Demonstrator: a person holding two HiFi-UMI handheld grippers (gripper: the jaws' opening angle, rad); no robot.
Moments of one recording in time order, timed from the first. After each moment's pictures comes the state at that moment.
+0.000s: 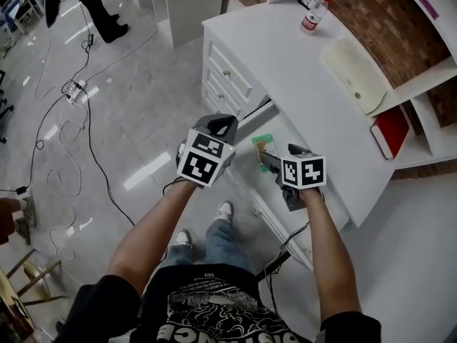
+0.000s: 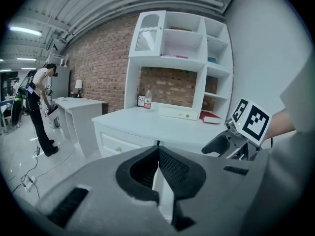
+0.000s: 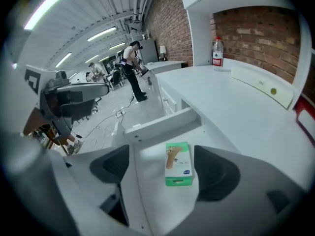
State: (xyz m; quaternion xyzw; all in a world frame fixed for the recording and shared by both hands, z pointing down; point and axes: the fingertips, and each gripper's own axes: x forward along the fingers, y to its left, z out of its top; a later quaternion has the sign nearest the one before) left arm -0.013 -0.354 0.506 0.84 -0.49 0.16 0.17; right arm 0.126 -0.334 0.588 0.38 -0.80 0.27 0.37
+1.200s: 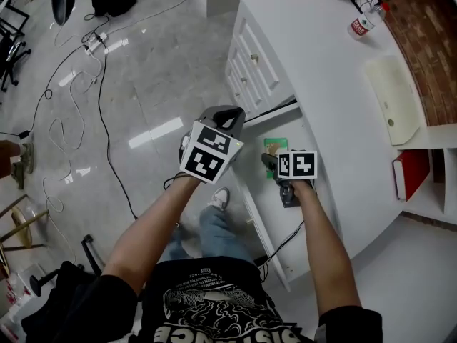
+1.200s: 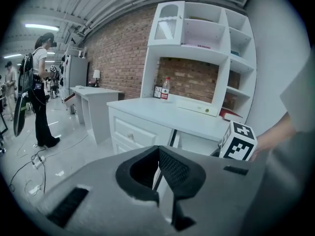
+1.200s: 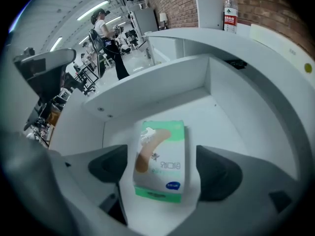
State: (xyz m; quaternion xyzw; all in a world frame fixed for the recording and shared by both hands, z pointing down) left arm -0.032 -0.383 0.571 0.78 -0.56 0.16 0.22; right arm 0.138 -0.369 0.725 0.32 -0.75 0.32 0.49
